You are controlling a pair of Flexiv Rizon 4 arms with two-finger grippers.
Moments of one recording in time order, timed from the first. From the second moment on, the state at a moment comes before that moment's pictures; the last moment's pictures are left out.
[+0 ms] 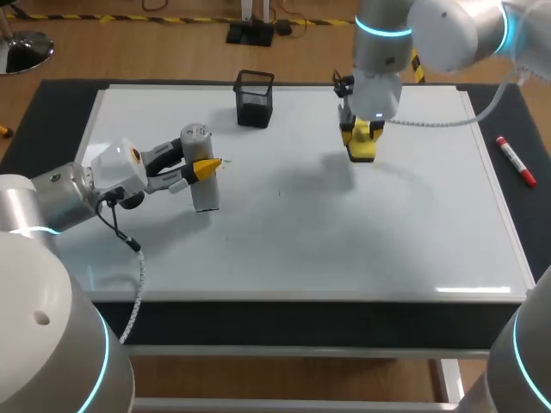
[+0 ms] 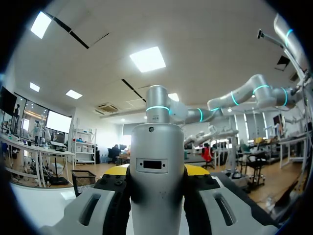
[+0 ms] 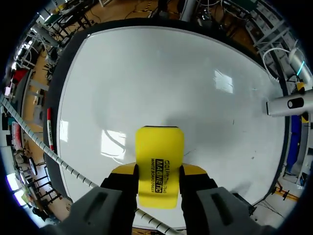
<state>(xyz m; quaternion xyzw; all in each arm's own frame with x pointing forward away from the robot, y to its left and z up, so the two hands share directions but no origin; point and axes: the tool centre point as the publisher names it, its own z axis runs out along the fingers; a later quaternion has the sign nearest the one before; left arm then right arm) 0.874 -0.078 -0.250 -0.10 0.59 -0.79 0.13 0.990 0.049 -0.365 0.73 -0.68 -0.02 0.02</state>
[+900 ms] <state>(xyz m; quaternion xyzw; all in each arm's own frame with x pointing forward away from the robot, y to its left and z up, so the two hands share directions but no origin) 0.874 -0.078 -0.250 -0.10 0.59 -0.79 0.13 1.022 0.062 -0.369 0.73 -0.69 -0.02 0.02</state>
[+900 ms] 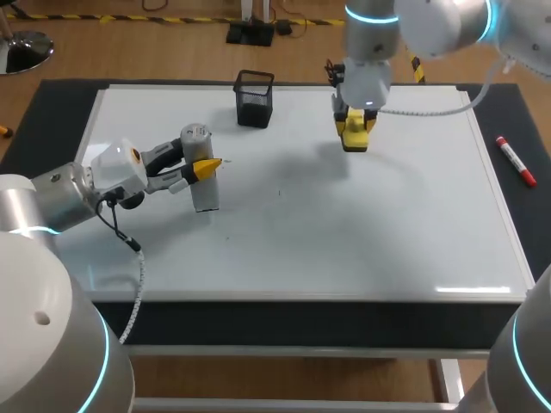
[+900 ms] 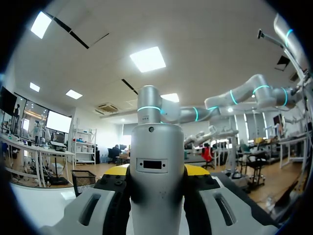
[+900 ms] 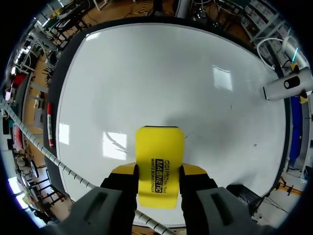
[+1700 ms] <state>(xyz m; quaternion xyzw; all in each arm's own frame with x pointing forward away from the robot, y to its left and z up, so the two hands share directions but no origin) 0.874 -0.078 -0.250 -0.10 0.59 -0.79 0.13 1.099 0.085 -0.394 0.72 -0.69 0.01 0.06</state>
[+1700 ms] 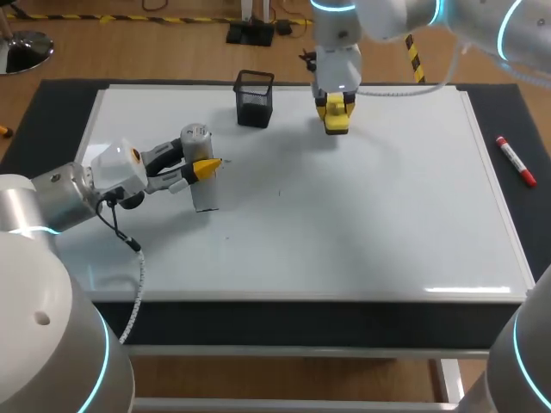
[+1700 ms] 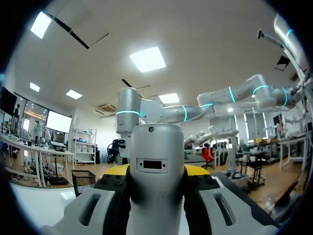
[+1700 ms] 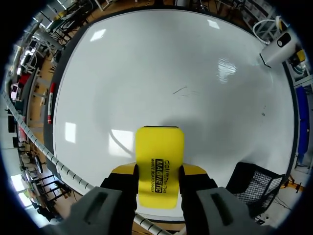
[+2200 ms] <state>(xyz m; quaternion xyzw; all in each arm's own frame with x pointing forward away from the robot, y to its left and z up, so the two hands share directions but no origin) 0.874 -0.078 -0.250 -0.10 0.59 -0.79 0.13 1.117 0.074 -0.411 0.70 -0.71 0.00 0.08</state>
